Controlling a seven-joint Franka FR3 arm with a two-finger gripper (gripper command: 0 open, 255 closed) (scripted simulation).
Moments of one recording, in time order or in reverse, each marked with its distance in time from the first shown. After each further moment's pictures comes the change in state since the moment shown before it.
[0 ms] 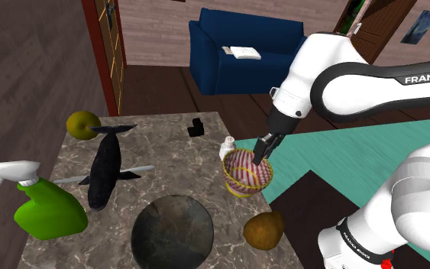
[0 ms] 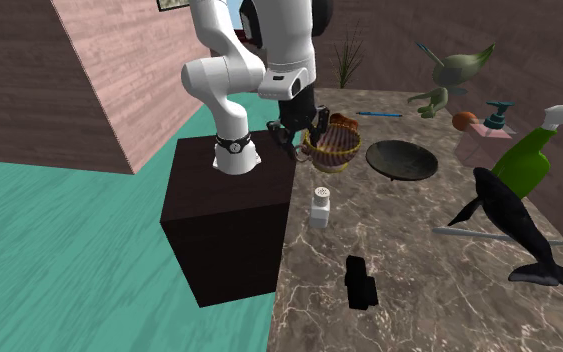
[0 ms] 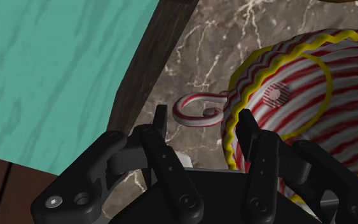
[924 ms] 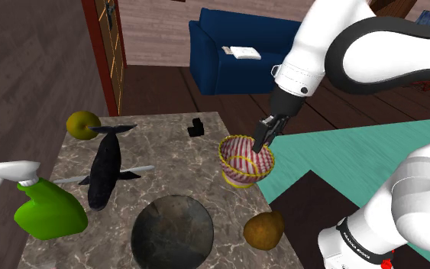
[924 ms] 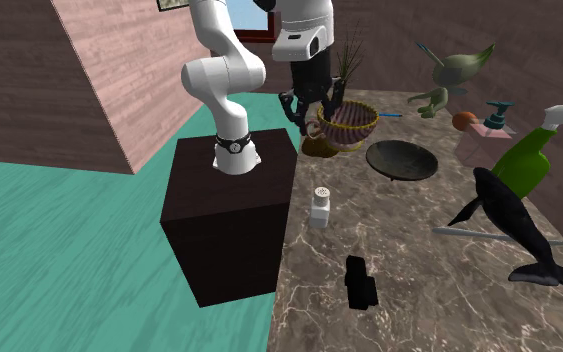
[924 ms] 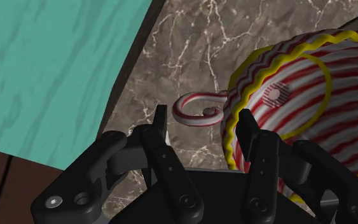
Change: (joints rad) arm 0.008 -0.021 0.024 0.151 -0.010 -0.161 0.075
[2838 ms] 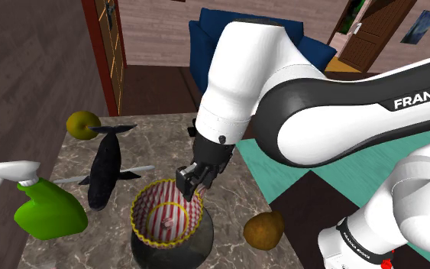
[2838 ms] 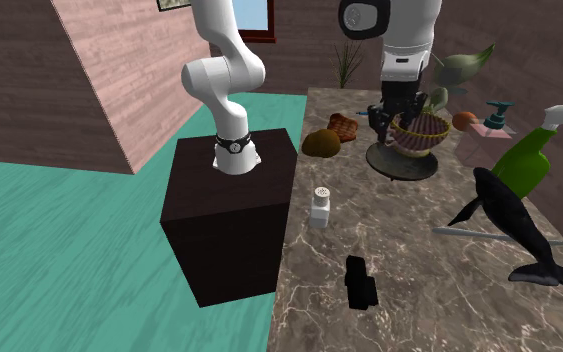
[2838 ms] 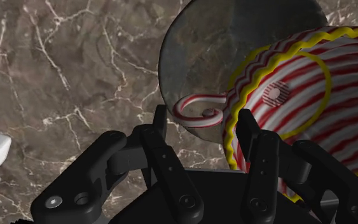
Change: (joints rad) arm 0.065 0.427 0.349 0.258 -0.013 0.248 0.397
